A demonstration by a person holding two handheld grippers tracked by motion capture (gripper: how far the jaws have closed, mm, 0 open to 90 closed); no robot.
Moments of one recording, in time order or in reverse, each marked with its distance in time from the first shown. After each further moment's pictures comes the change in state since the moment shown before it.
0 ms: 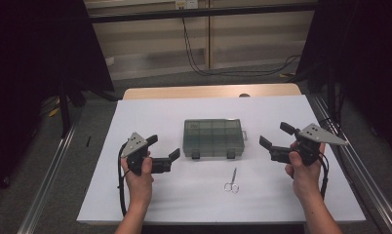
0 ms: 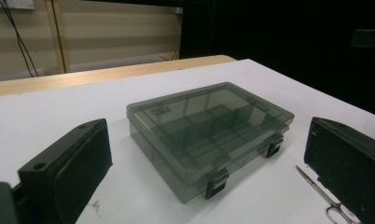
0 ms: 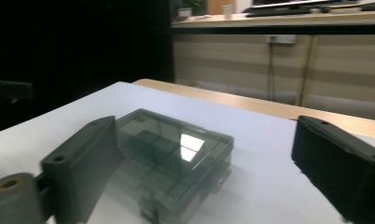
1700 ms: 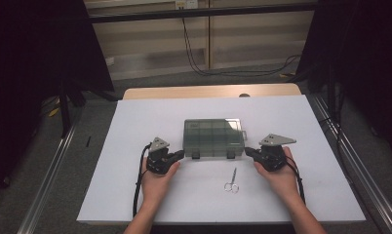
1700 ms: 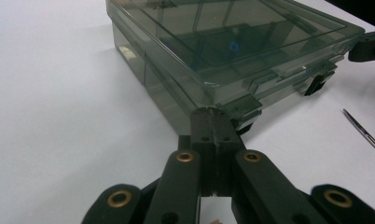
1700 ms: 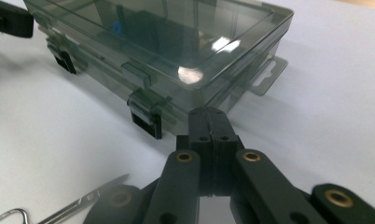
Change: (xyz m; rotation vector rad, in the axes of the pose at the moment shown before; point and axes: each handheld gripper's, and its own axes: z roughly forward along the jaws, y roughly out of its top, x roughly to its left) left arm 0.004 -0.044 0.056 0.268 0.038 -0.074; right arm 0.011 -0.064 0.063 0.393 0.056 -0.090
